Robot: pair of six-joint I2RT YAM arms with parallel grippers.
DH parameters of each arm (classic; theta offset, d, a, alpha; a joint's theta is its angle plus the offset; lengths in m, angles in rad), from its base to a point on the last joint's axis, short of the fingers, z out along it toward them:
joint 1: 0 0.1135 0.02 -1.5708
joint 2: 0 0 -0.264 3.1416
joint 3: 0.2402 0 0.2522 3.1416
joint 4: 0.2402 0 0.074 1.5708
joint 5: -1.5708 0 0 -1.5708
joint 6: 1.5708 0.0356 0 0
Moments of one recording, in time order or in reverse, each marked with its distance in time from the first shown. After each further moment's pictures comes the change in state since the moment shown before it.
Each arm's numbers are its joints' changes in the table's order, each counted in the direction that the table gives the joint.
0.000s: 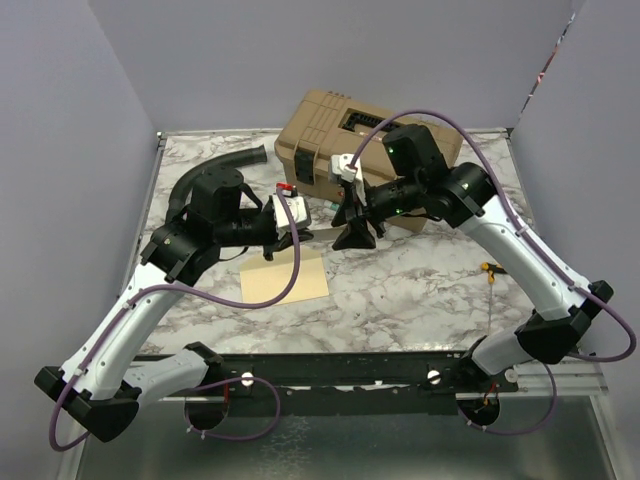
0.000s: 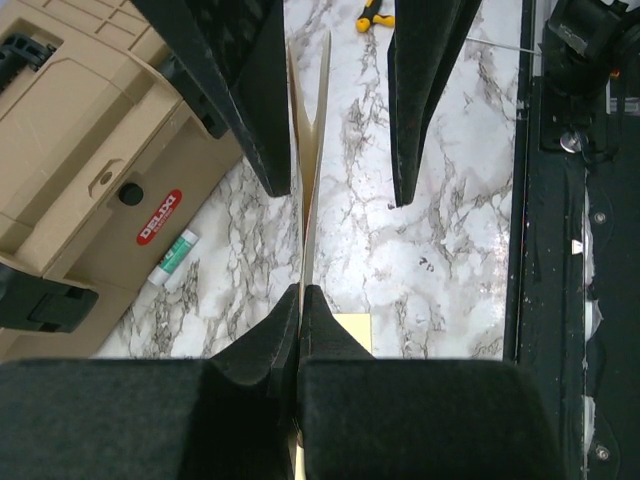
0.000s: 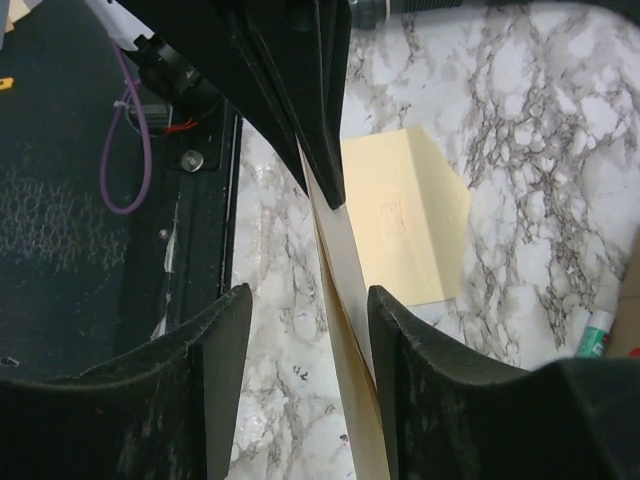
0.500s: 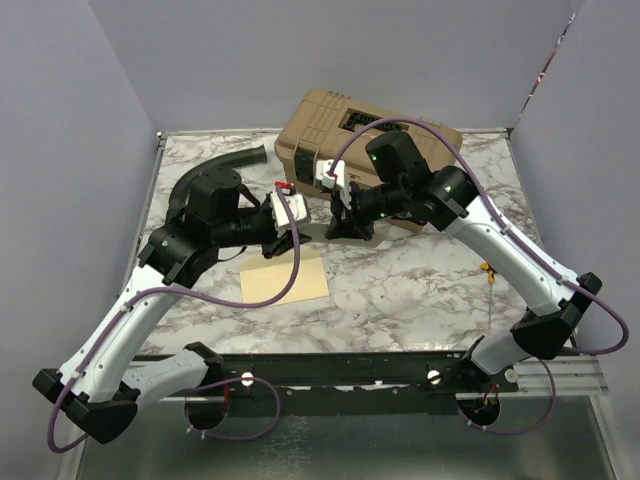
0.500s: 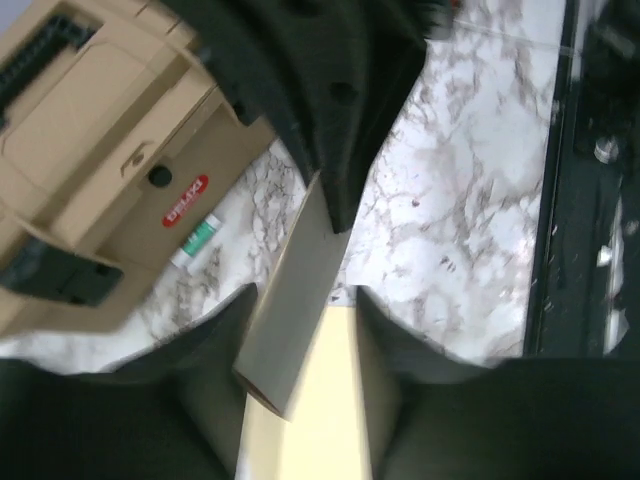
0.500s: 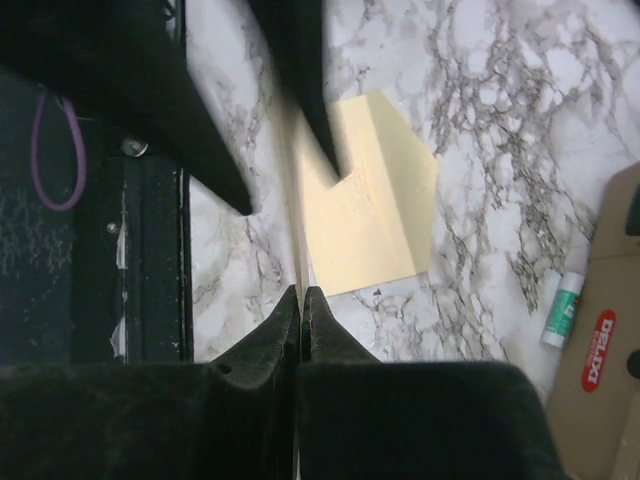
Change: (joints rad) left arm -0.001 -0.005 0.003 0.016 0.038 0.007; right arm 0.053 0.057 -0.006 -0.019 -0.154 0.007
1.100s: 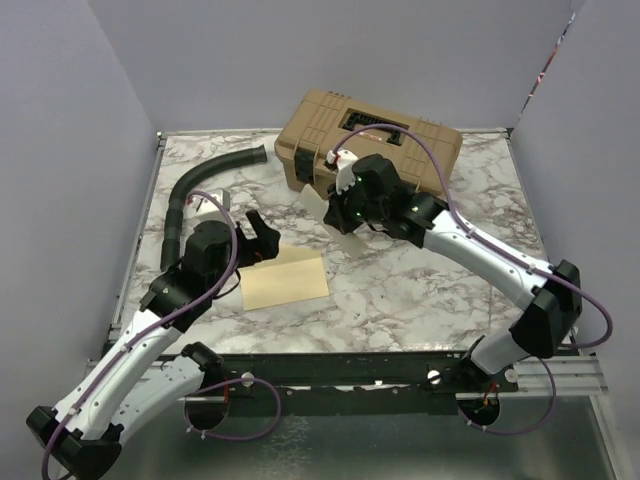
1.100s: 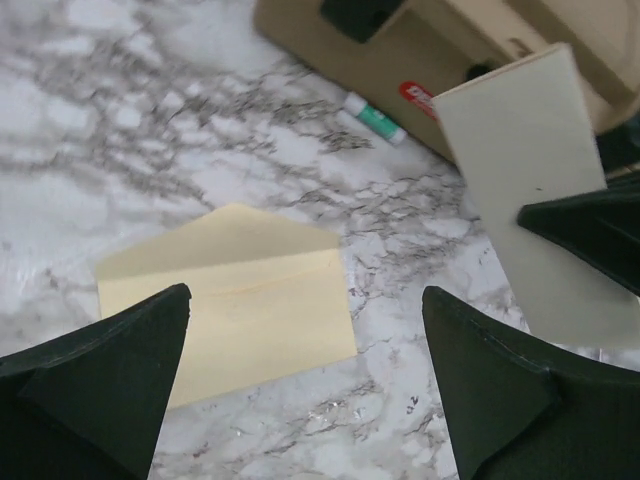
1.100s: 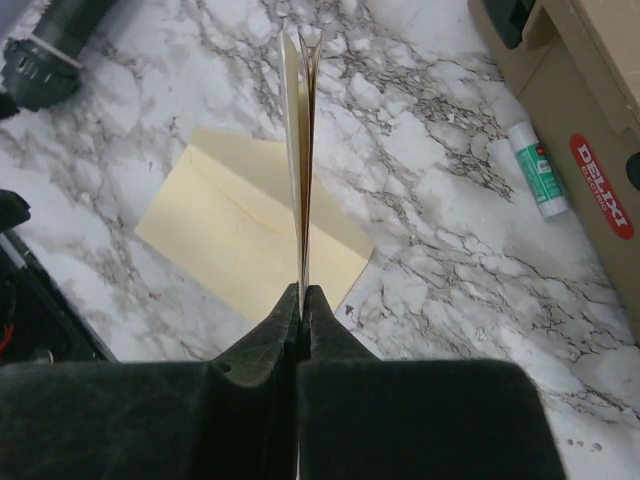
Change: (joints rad) left arm 0.001 -0.291 -0.435 -0.216 0.856 -1.030; right arm 0.000 -0.032 -0.372 -0.492 -0.483 0.583
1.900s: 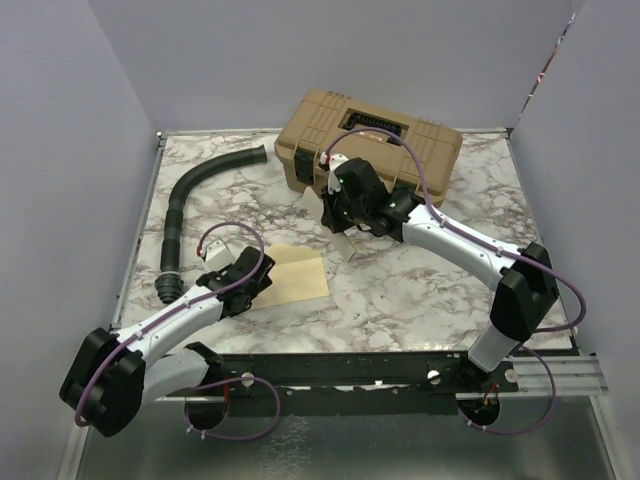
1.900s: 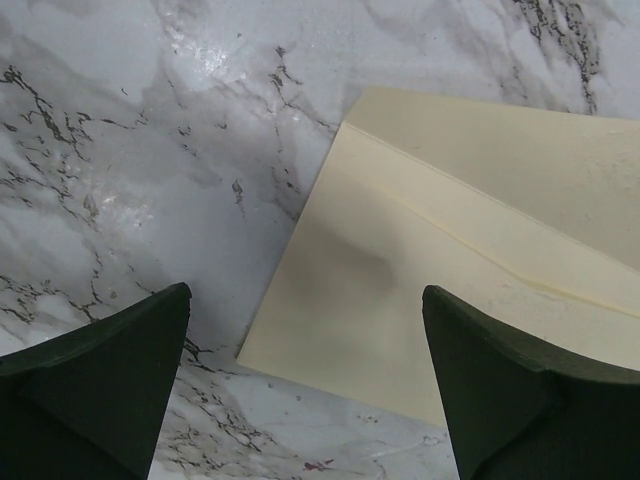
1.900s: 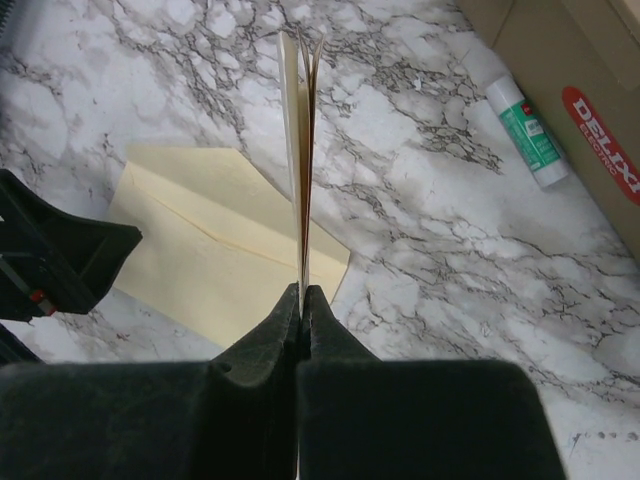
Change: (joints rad) left arm 0.000 0.326 -0.329 0.112 0.320 -0.625; right arm 0.000 0.159 0.027 -0.033 -0.134 0.131
